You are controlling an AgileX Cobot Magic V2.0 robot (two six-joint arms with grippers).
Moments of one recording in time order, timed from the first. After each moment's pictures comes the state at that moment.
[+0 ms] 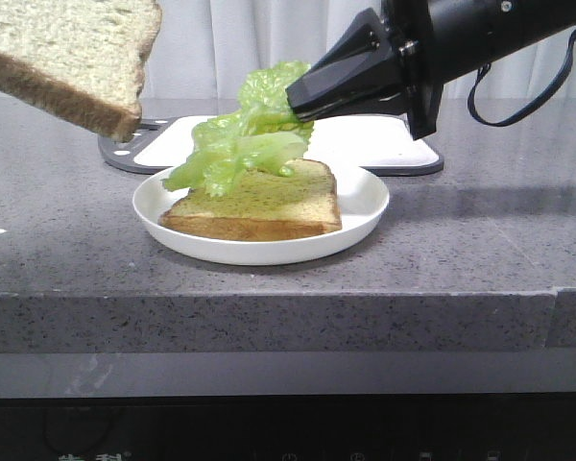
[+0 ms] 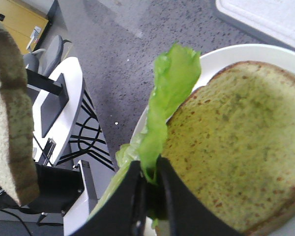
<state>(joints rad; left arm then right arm) -0.02 0.99 -0.98 -0.82 1.12 0.58 0.17 1.82 -1.24 1.31 1.15 -1.03</state>
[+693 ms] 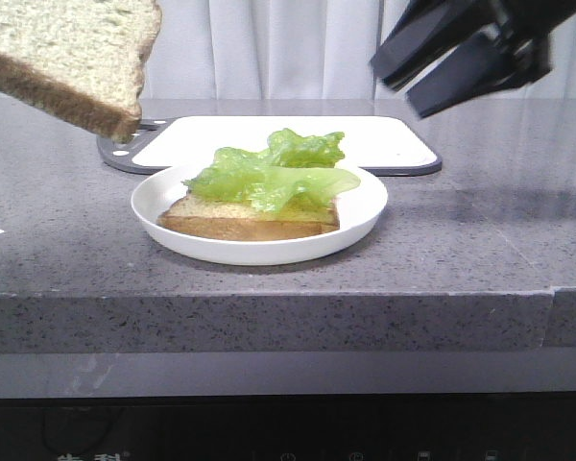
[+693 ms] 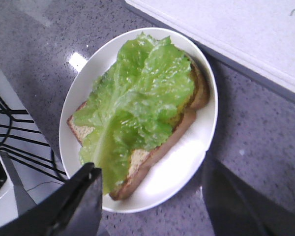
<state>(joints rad) -0.02 0.99 -0.98 -0.82 1.12 0.58 0.09 1.58 -1.24 0.92 1.05 -0.77</state>
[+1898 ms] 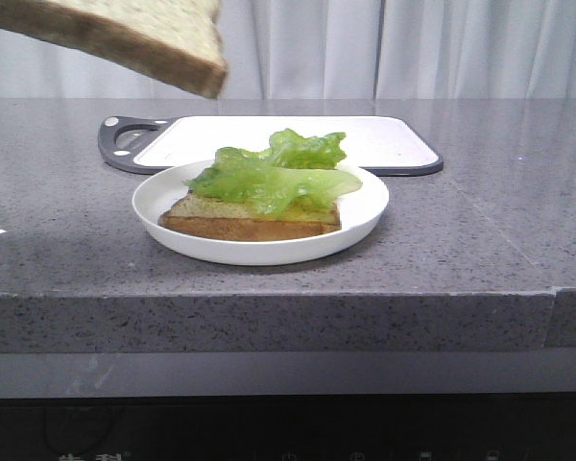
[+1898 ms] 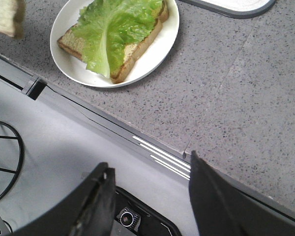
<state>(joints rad) -0.05 1.14 -0.98 -1.06 1.09 0.68 0.13 0.80 -0.91 0.48 1.06 -0.36</state>
